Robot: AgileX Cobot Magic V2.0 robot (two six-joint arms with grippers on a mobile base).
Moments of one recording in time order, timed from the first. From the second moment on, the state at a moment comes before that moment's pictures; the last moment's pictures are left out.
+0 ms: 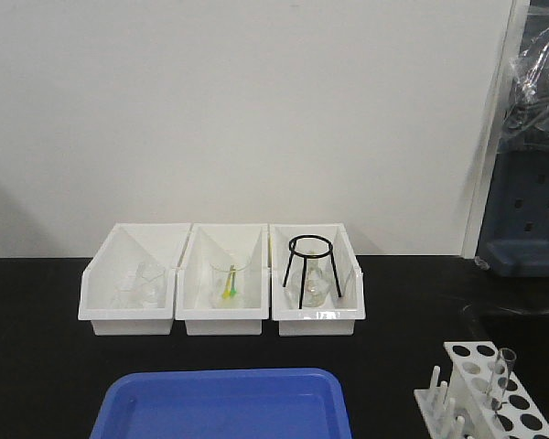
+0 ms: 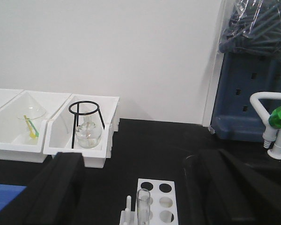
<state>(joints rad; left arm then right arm) -0.24 0.64 -0.52 0.73 -0.12 -0.82 0.05 0.66 -0.64 0.01 0.19 -0.08</state>
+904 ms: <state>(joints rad) -0.08 0.22 -0.28 0.02 0.08 0.05 0.05 0.66 -0.64 0.01 0.19 -0.08</state>
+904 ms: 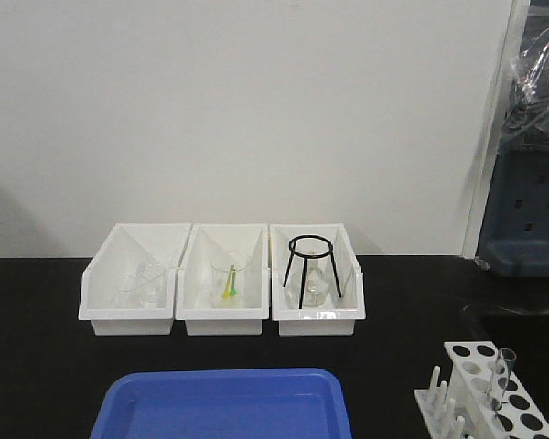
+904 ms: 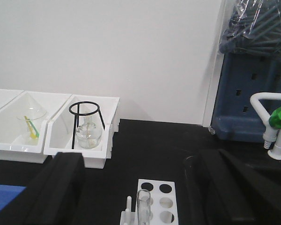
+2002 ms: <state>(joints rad) -0.01 -0.01 0.02 0.01 0.24 -0.06 0.05 0.66 -0.64 0.01 0.19 -0.08</state>
